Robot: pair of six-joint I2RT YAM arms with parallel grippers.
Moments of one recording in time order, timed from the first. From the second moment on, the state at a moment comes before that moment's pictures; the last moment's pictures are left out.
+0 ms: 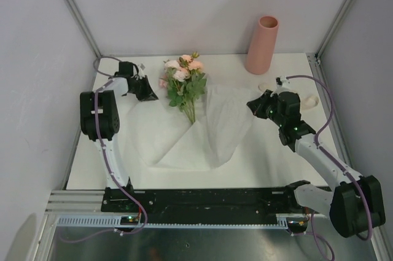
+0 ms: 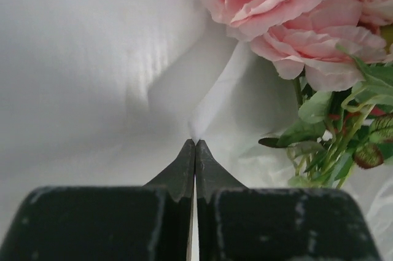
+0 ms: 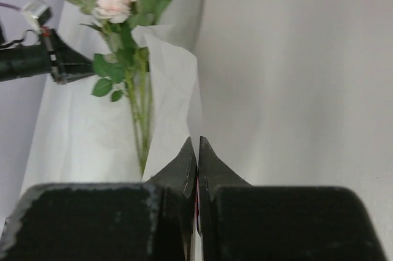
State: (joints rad) left arm 0.05 2.11 1.46 -0.41 0.52 -0.30; right arm 0.31 1.08 0.67 0.10 -0.16 0.59
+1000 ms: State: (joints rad) left arm 0.19 2.23 1.77 -0.56 0.29 -0.37; right arm 0.20 1.27 0.63 -0.07 0.04 0.64
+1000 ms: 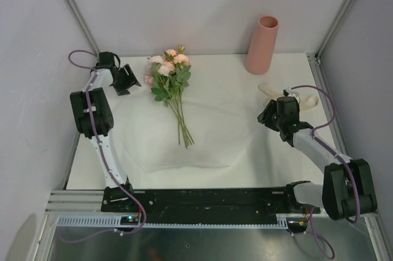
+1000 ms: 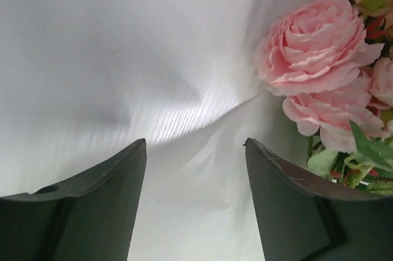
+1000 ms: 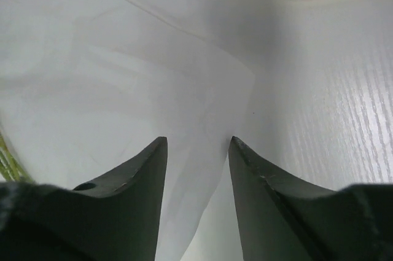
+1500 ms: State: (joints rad) left arm 0.13 1.58 1.46 -0.56 0.19 -0.36; right arm 0.44 0.98 0.69 -0.10 -0.07 0.57
